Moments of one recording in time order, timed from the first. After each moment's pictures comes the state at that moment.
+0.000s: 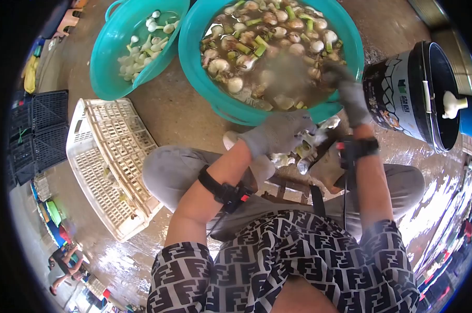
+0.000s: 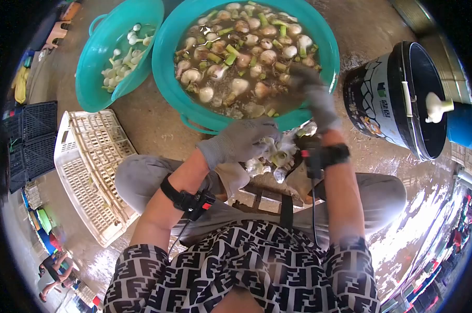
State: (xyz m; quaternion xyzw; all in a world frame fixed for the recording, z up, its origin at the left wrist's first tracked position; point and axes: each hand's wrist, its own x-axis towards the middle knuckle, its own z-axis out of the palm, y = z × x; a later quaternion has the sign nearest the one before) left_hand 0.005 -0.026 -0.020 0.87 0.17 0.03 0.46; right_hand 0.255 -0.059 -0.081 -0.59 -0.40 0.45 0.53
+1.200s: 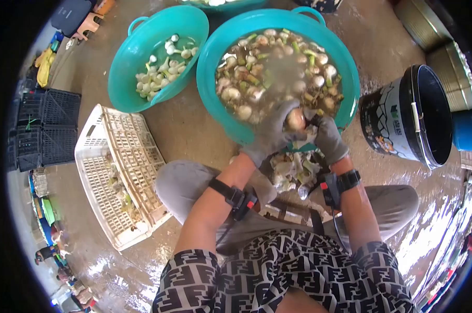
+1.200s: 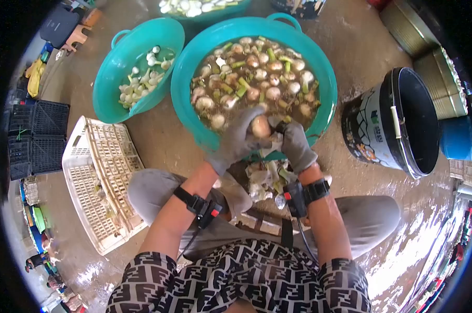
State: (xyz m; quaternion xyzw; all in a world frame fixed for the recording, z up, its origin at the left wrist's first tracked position) left_hand 0.004 0.001 -0.025 0.80 0.29 0.30 0.43; right_hand 0.169 -0.070 -0.024 -0.56 -0.58 0.34 0.48
